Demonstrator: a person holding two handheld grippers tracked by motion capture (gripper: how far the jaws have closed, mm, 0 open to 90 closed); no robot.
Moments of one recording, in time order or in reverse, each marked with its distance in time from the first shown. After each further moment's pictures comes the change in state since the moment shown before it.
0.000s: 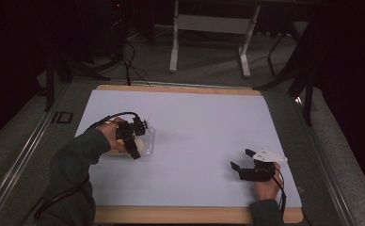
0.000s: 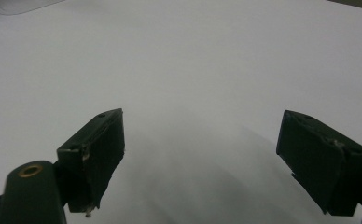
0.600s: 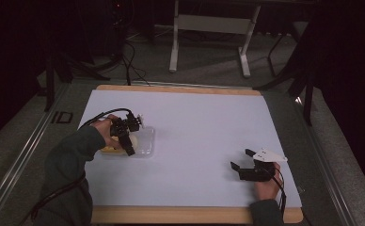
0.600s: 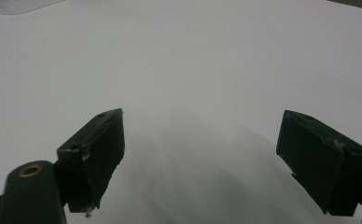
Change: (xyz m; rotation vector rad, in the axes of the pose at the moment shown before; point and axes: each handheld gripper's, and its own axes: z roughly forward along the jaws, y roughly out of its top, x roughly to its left) left arm 0.017 -0.013 -0.004 0.018 -0.002 -0.065; right arm 0.000 0.000 0.000 0.000 0.000 -0.001
